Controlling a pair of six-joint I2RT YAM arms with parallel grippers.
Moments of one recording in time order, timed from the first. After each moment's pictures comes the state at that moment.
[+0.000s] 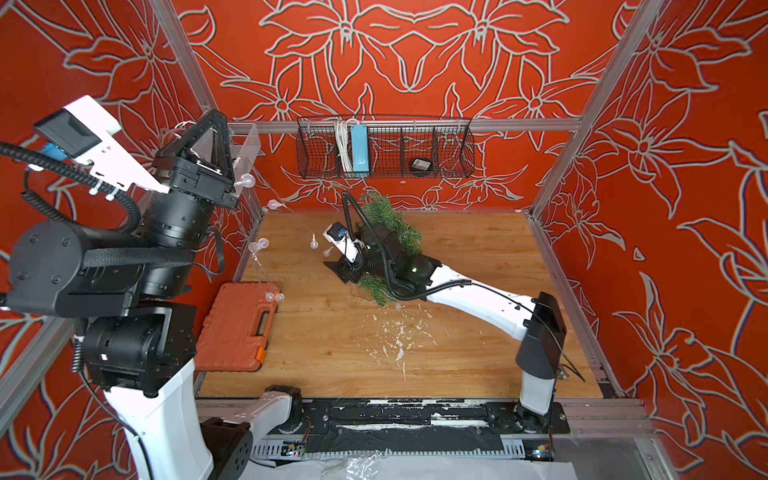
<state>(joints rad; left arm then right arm) -0.07 1.13 2.16 -0.47 0.18 -0.51 1.03 1.91 1.79 -0.20 0.01 -0.18</state>
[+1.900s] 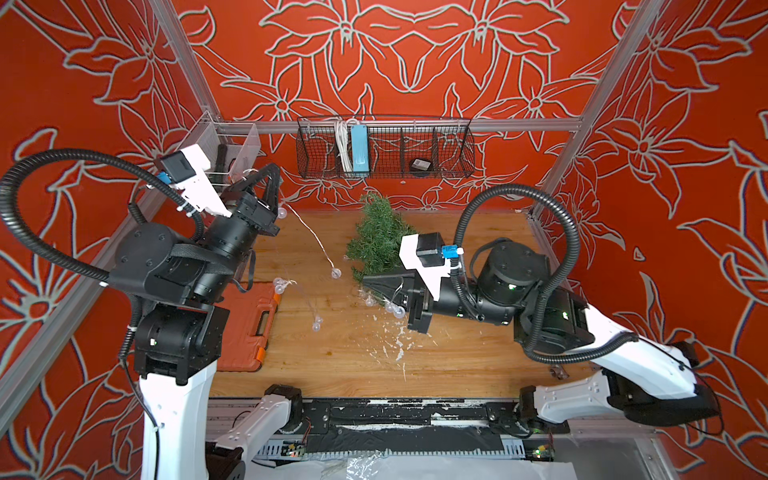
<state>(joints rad) -0.09 0.93 1.67 -0.44 0.23 -0.53 1.34 1.30 1.72 -0.39 -0.08 -0.04</state>
